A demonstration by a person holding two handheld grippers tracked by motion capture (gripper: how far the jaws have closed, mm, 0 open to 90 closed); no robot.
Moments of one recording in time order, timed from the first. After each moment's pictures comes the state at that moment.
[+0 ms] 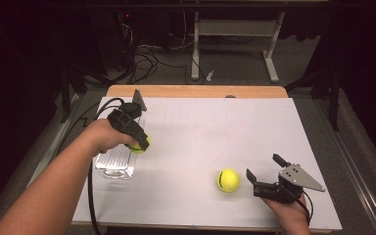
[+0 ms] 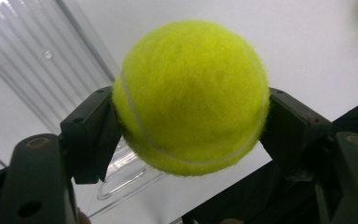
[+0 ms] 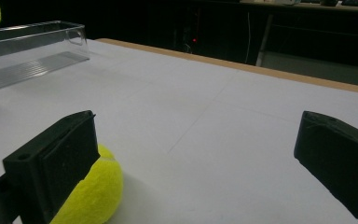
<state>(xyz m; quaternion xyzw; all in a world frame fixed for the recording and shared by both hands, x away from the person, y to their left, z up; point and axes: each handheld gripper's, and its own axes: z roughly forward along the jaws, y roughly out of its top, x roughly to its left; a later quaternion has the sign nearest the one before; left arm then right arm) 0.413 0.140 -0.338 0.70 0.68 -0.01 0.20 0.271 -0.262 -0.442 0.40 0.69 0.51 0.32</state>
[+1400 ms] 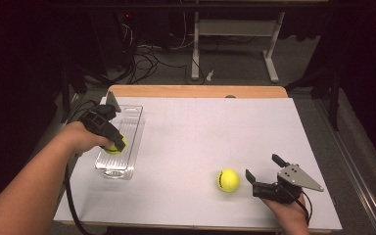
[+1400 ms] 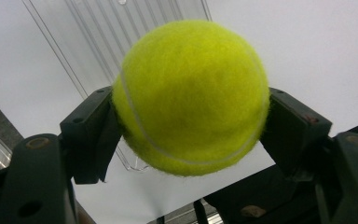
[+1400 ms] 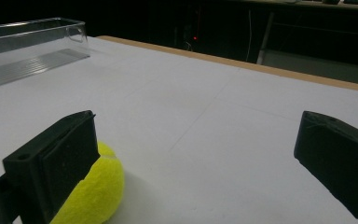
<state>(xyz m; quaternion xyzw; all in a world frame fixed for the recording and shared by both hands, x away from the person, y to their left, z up) 0.408 0.198 -0.342 0.67 0.72 0.02 0.19 0.272 -0.260 -0.443 0.39 0.69 0.51 0.32</state>
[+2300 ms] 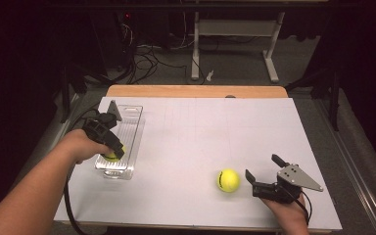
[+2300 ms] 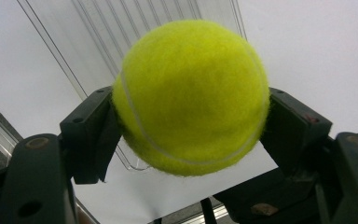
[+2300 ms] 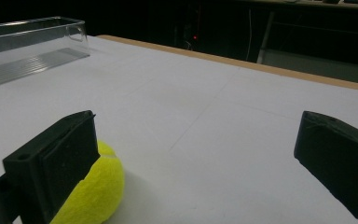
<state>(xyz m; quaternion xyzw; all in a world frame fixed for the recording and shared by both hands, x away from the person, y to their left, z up) 0.400 0.199 -0.367 0.68 0.72 0.03 0.16 0.272 -0.260 -0.443 0.40 0.69 0.51 0.32</state>
